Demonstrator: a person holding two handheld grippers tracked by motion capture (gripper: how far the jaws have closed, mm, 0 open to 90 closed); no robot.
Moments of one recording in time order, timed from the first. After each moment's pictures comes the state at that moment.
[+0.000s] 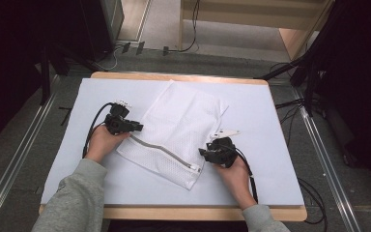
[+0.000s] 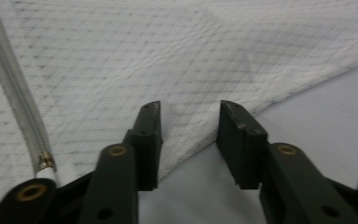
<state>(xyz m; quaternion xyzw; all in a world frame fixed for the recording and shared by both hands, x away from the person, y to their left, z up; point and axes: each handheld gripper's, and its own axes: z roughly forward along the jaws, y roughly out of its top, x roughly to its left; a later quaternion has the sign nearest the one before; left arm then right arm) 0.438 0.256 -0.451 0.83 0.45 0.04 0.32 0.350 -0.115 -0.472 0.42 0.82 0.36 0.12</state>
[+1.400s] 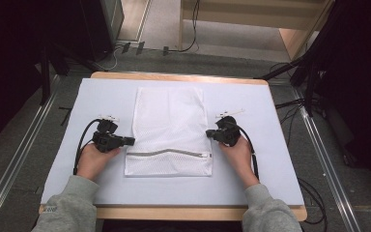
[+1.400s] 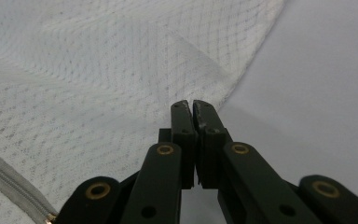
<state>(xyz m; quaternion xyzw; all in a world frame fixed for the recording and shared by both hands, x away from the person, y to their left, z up) 0.373 0.274 -0.448 0.80 0.48 0.00 0.36 0.422 -0.135 -0.470 0.44 0.82 0.36 0.06</state>
